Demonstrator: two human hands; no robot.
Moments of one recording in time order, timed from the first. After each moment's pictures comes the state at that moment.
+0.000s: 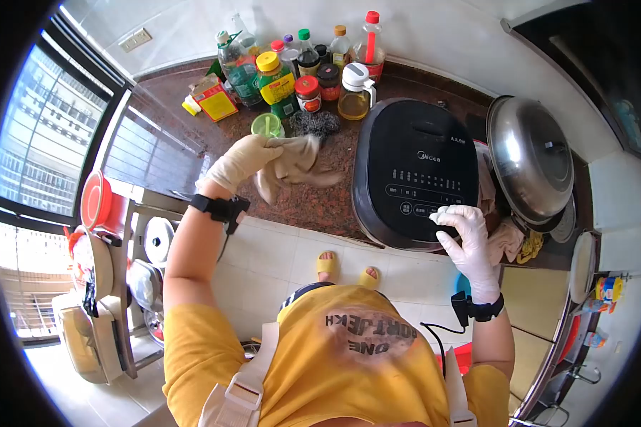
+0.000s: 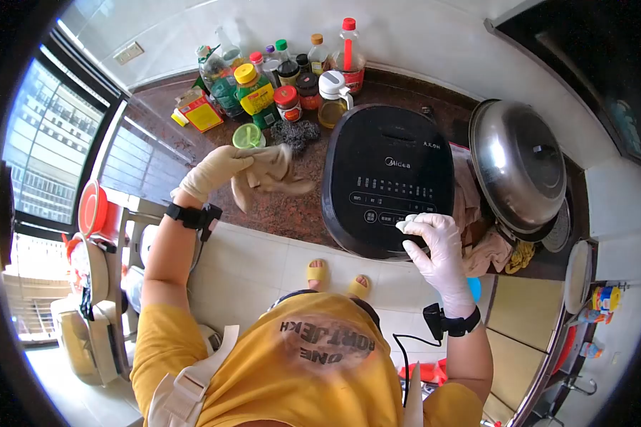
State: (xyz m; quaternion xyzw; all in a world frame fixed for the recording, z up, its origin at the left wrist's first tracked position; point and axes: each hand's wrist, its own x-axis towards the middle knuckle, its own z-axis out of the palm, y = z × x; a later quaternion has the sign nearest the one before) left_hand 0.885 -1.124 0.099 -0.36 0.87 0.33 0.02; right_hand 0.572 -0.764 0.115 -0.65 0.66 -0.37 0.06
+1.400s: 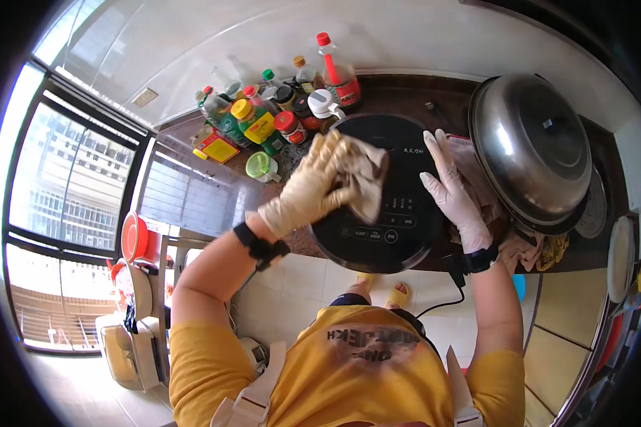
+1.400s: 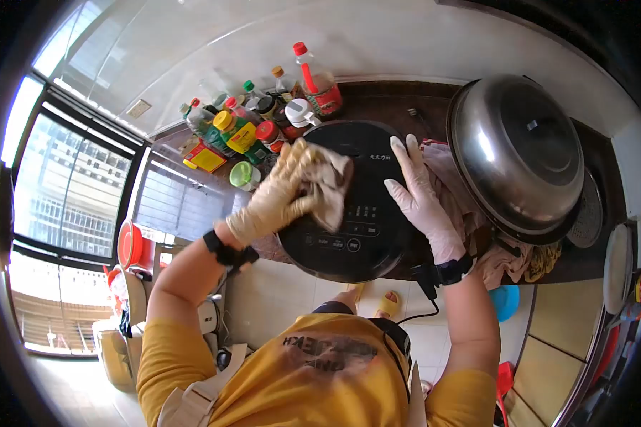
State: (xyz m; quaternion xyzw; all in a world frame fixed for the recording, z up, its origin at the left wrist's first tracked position) left_hand 0.713 -1.023 0.097 -0.14 0.98 0.06 -0.10; right_hand 0.448 -0.832 0.046 -0.62 0.61 -0.48 0.12
